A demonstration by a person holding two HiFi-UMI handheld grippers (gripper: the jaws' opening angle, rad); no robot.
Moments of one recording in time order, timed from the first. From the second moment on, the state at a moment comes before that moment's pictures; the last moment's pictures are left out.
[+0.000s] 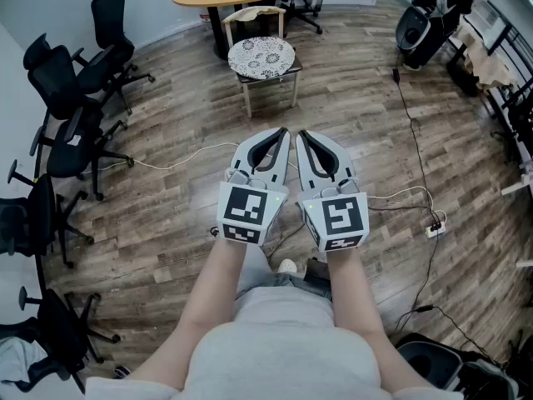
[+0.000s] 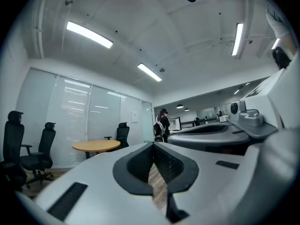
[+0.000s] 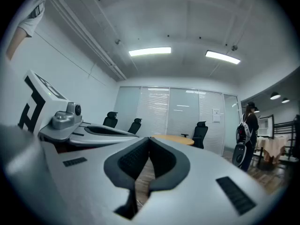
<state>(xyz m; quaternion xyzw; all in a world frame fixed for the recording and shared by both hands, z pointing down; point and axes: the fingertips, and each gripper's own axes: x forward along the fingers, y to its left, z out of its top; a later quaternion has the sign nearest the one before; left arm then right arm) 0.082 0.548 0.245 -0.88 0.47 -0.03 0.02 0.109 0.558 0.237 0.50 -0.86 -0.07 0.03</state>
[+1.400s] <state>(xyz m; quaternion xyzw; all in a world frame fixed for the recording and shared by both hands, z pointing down) -0.021 0.306 0.260 -0.89 0.46 -0.04 -0.01 0.009 0.328 0.257 0.51 -0.86 -0.04 0.07</state>
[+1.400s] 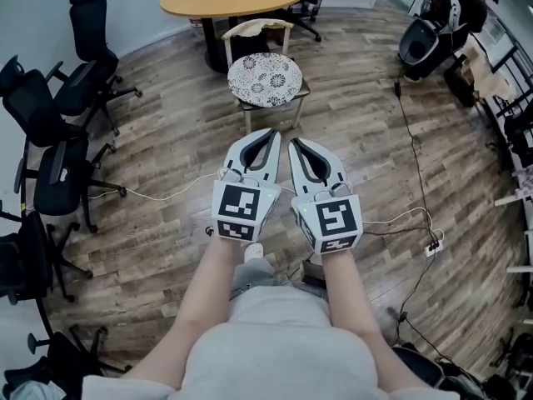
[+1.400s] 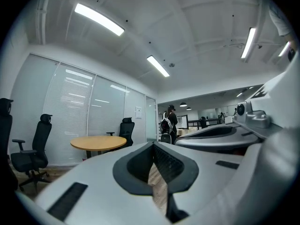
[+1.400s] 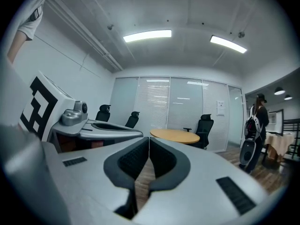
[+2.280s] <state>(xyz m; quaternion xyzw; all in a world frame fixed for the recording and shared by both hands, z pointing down) -0.044 0.195 0.276 -0.88 0.48 -0.04 -0.02 -0.012 0.215 0.275 0.50 -0.86 -0.03 0.08</state>
